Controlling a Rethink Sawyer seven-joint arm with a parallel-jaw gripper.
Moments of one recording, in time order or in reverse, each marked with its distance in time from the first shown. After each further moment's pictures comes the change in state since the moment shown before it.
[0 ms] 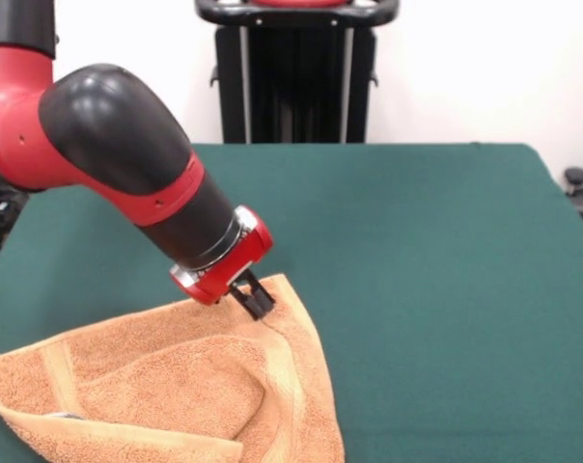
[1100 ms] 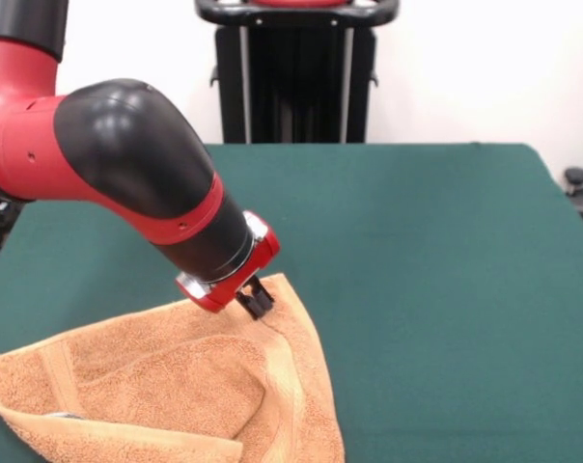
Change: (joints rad) arm 0.142 0.020 -0.121 -0.164 0.011 0.178 0.000
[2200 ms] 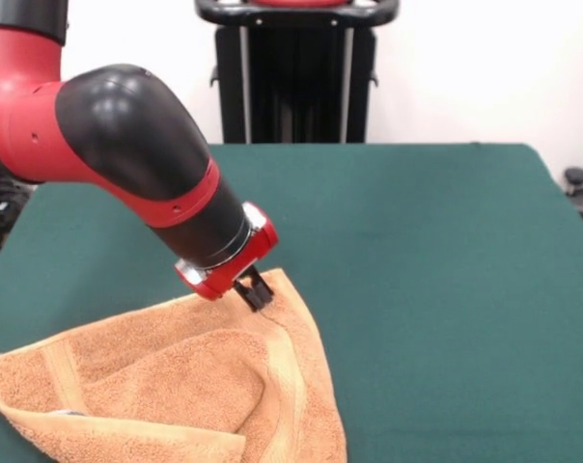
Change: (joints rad) arm -0.029 -0.038 -0.013 0.118 0.050 -0.115 0.000
